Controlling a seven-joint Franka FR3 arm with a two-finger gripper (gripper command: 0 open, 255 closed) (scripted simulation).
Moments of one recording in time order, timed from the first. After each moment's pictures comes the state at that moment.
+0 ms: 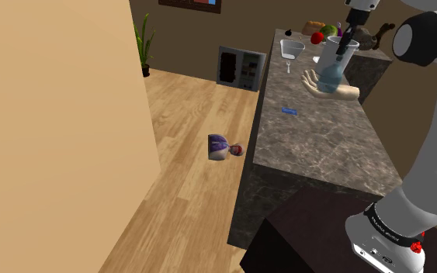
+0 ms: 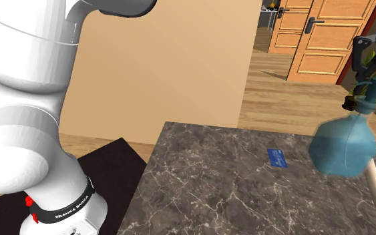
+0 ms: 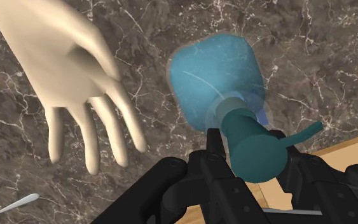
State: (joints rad) arm -0.27 0.50 -0.62 -1.14 0.31 1.52 -1.06
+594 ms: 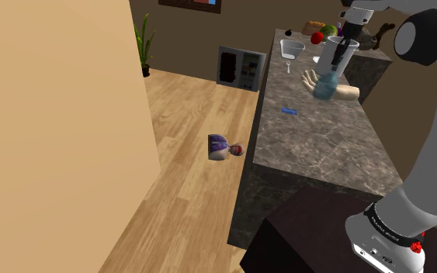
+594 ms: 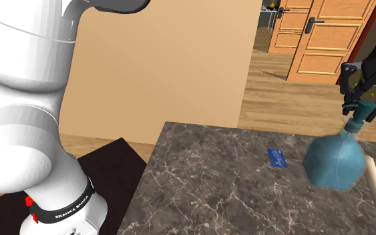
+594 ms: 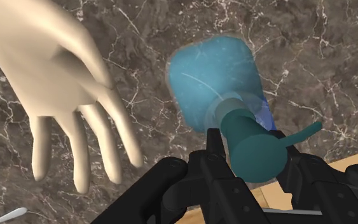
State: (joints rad) arm -0.23 0.47 -0.62 -1.30 0.30 1.66 -1.07
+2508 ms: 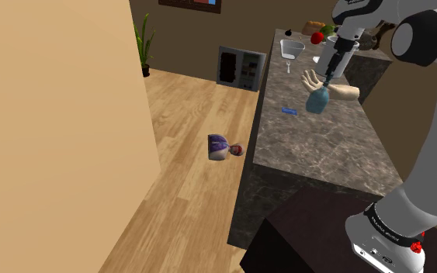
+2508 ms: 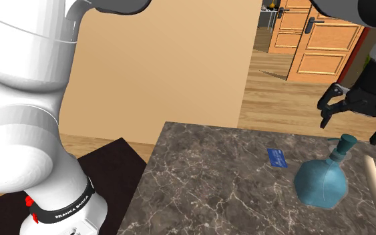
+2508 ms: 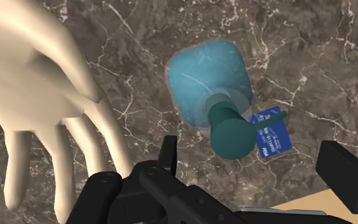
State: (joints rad) arm -0.21 0.48 -0.62 -1.45 0.31 1.81 -1.09
